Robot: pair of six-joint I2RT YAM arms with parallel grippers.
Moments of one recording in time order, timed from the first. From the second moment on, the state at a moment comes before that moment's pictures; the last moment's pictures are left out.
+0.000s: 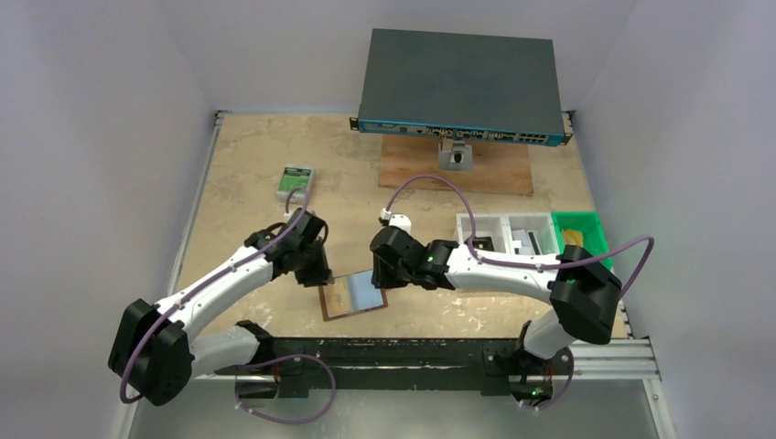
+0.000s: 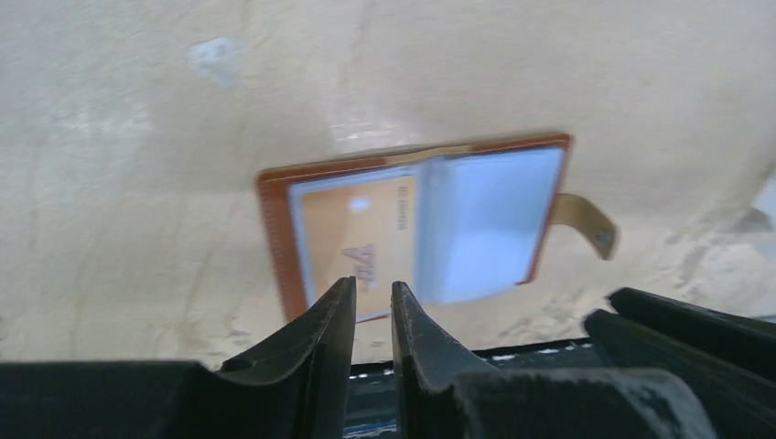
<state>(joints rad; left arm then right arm) -0.57 1.15 0.74 -0.72 0.04 -0.84 1.11 1.53 0.99 -0.38 0.19 0.91</state>
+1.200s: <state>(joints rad) -0.60 1.32 0.61 -0.59 0.10 -0.88 1.11 1.58 0.99 -0.32 0.12 0.90</state>
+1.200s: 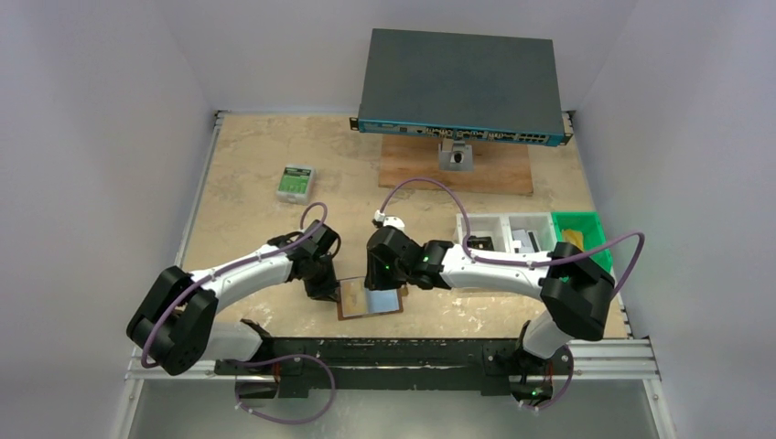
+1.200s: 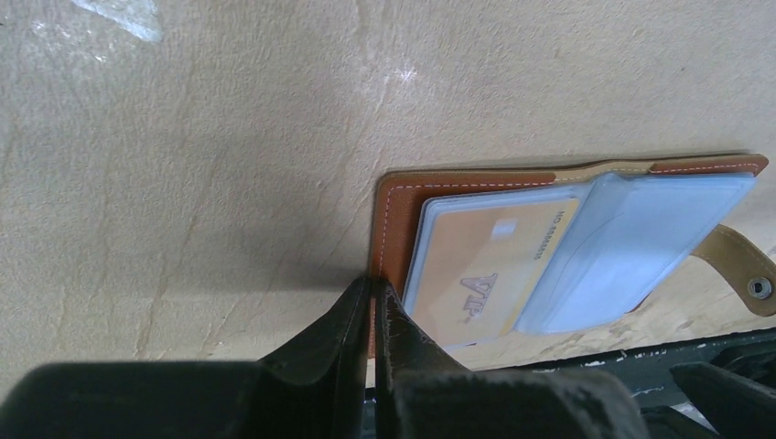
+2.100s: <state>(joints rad) -0.60 1.33 0.62 -0.60 0.10 -0.89 1.05 1.70 0.92 -0.06 -0.10 0.93</state>
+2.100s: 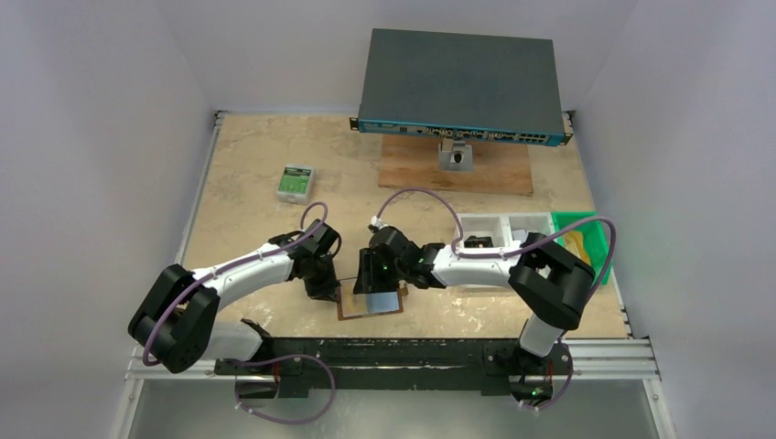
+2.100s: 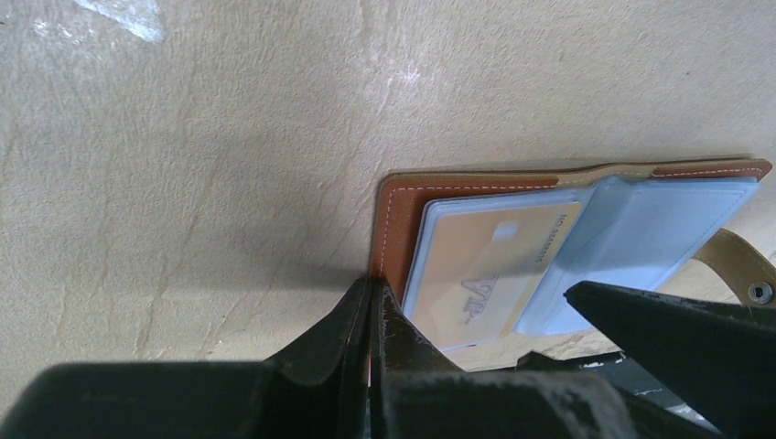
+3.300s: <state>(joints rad) -0.61 1.25 0.64 -0.64 0.09 -0.87 1.00 1.76 0.81 0.17 -0.21 1.00</state>
